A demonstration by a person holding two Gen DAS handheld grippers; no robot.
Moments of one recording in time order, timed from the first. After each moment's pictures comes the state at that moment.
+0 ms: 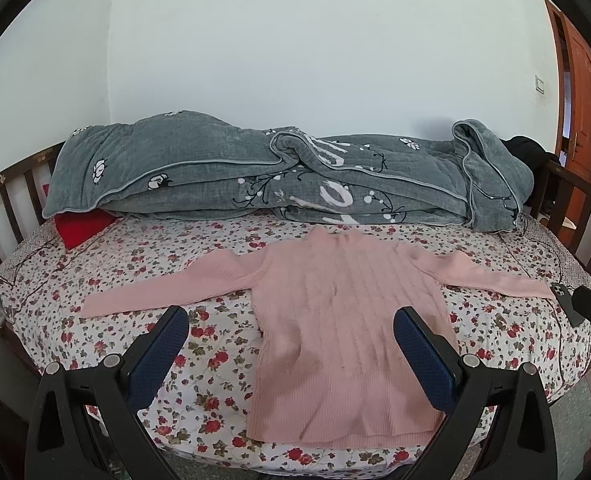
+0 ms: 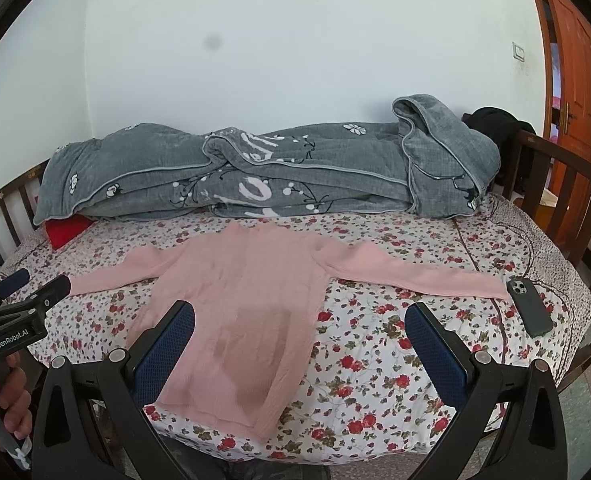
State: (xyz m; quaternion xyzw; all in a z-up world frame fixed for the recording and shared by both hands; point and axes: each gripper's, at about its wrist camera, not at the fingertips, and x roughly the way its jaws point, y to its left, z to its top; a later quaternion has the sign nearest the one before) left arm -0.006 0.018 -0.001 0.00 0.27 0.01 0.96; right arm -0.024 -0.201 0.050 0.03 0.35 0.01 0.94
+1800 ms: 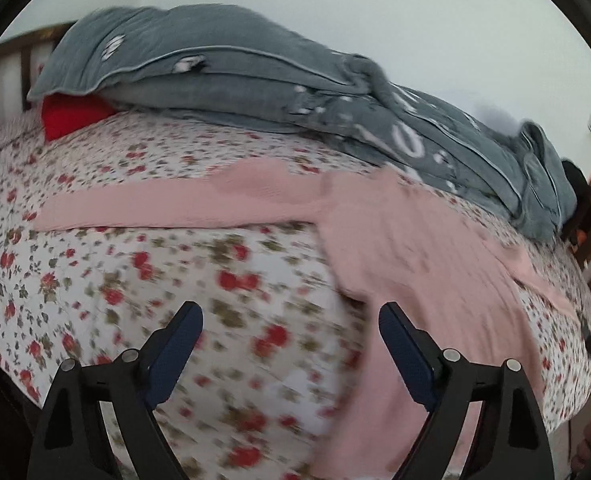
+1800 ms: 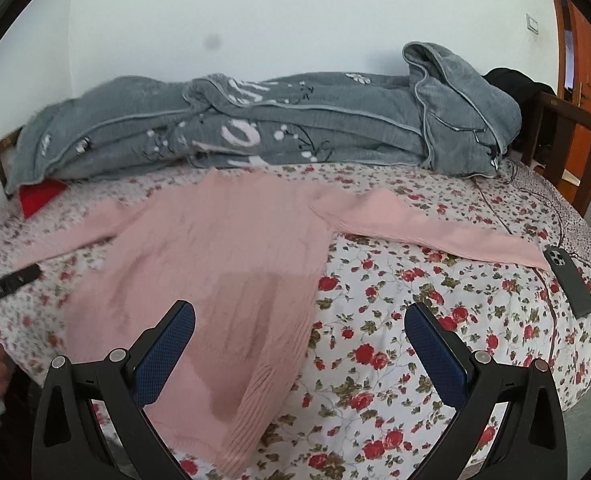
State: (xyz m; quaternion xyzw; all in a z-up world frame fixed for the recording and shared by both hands) left arm 0.096 0.164 -0.144 -0.13 0.36 0.02 0.93; right arm 0.046 -0.185 -0.081 0.02 0.40 -0.01 0.92
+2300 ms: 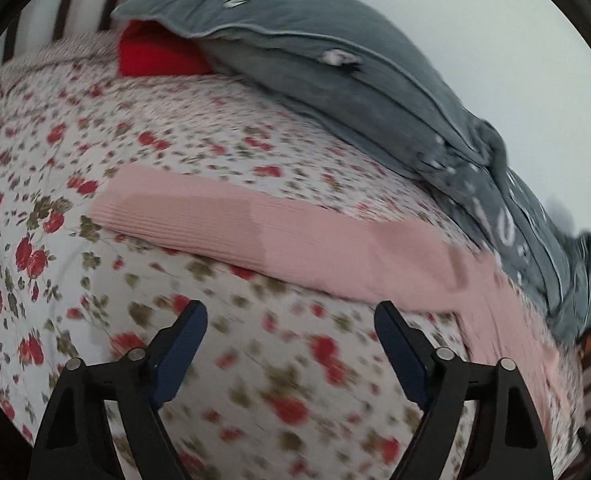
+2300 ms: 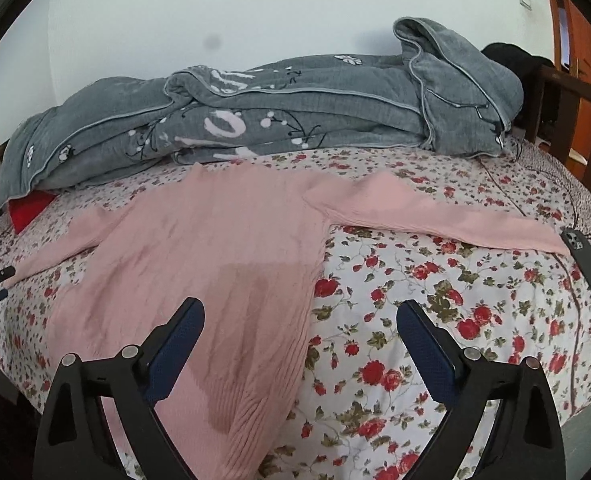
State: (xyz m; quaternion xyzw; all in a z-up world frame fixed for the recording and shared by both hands) left arm 0.144 0.338 -0.191 -0.27 0.35 0.10 0.89; right arm 0.081 -0.201 -0.111 0.05 0.41 -0.02 0.91
